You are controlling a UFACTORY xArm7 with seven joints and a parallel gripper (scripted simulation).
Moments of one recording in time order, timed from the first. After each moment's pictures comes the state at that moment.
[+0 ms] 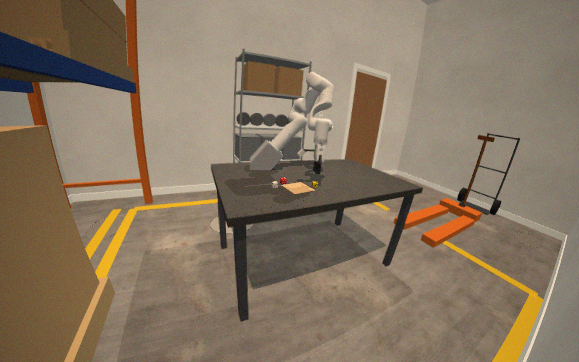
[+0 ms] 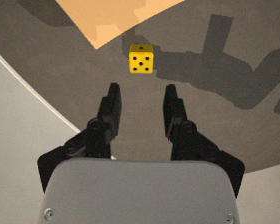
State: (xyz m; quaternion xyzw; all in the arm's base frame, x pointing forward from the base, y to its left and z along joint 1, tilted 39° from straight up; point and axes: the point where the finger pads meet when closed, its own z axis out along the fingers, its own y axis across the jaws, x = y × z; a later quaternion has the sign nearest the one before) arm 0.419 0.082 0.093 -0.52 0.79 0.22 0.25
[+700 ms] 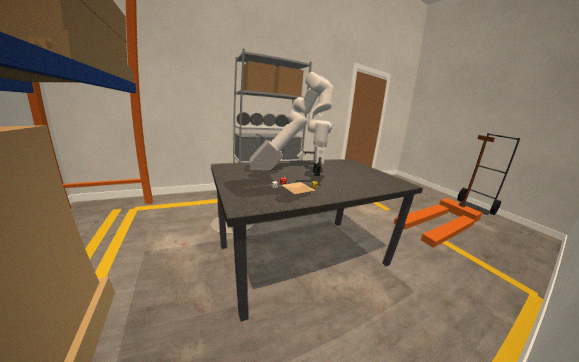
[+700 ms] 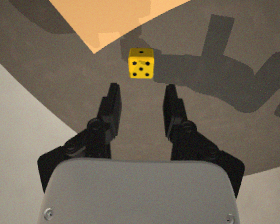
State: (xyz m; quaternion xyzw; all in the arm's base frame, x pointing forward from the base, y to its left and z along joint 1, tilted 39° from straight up) arm 0.421 0.090 0.083 -0.52 0.79 0.22 0.25
